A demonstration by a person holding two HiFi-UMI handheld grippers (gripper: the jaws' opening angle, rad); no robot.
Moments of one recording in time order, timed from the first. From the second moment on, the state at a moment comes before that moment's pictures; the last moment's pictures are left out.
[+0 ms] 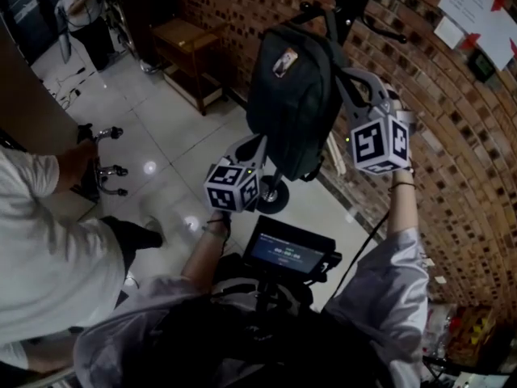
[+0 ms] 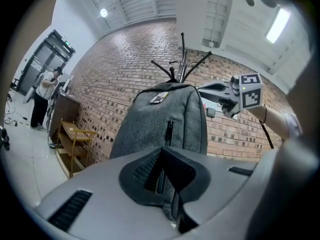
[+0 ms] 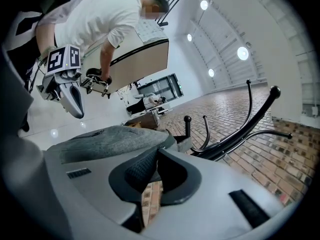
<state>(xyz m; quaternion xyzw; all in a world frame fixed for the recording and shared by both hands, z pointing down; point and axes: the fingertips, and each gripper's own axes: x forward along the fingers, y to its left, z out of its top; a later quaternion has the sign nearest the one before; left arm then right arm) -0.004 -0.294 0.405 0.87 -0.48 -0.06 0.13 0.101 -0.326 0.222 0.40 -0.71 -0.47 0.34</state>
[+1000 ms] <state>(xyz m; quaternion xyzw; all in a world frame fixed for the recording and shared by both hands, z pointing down) 0.002 -0.292 0.413 0.87 -0.48 -0.05 0.13 0.109 -0.311 0.249 0.39 -0.73 -0.45 0.32</state>
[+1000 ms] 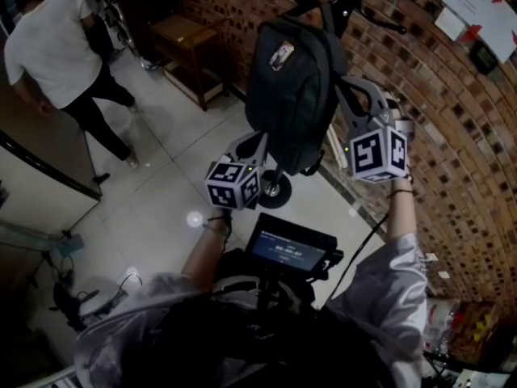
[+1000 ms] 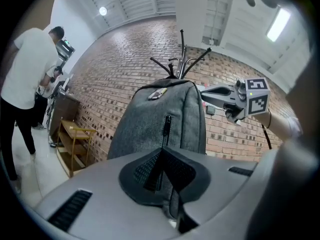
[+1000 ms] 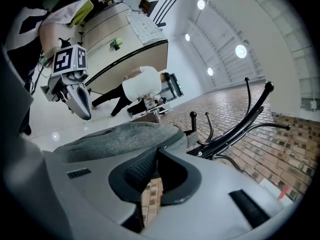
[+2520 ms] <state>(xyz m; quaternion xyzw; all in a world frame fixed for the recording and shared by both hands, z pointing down) 0.011 -0.290 0.423 0.88 -0.46 -0.03 0.13 0.124 -0.280 0.318 0.40 -0.75 -0.40 0.34</state>
